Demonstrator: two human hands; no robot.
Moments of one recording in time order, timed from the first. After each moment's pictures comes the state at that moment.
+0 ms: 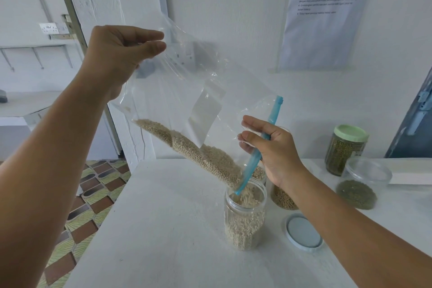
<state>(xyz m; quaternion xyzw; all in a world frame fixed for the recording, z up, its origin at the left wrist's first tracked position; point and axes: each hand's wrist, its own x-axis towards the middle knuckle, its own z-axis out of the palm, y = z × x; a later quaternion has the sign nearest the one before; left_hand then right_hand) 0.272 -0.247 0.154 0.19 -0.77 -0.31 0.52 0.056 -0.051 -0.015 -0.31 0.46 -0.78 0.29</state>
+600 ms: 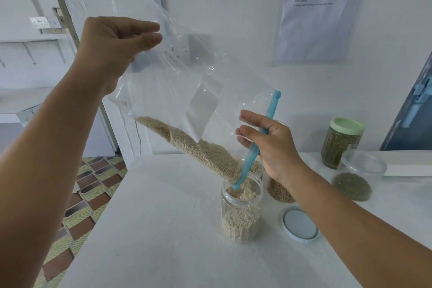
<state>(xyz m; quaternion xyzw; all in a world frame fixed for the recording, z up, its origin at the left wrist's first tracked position) 0.268 -0.245 0.151 0.17 -0.77 -0.32 0.52 0.055 -0.048 -0.016 -0.31 0.47 -0.78 0.29</state>
